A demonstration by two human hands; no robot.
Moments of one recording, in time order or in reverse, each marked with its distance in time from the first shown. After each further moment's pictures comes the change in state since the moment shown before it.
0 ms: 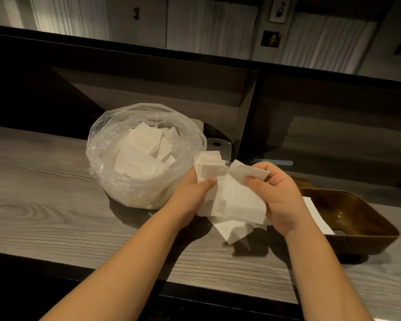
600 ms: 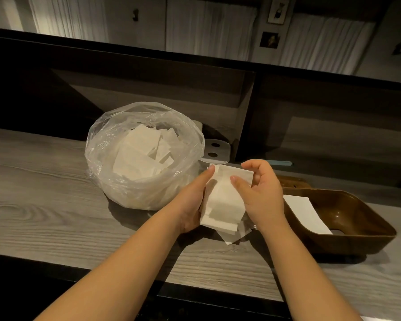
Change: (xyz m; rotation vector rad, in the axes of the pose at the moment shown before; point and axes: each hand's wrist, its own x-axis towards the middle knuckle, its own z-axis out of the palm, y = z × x) left_hand -0.011 0.011 0.006 -0.314 -0.209 -0.356; right_hand 0.016 0.026 0.021 -0.333 0.252 -0.217
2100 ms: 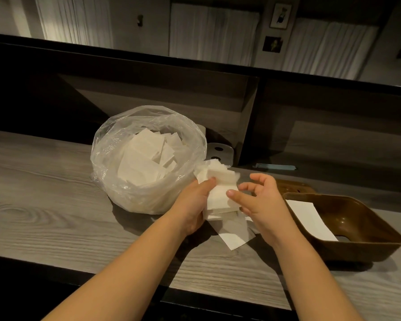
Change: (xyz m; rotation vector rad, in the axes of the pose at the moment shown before) left_hand 0.005 -0.002 -0.001 -0.111 0.113 0.205; right_hand -0.004 -0.012 -0.007 0.145 -0.176 0.343
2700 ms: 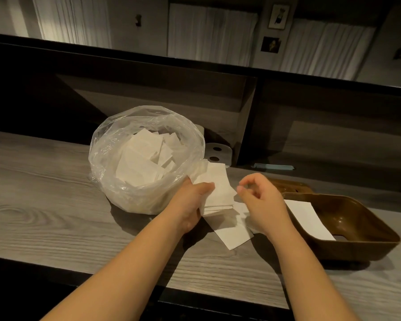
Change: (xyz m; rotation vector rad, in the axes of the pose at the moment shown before) left_hand 0.007 -0.002 -0.001 0.031 0.140 0.036; right_hand 0.003 0.008 -0.007 -0.428 0.071 -0.132
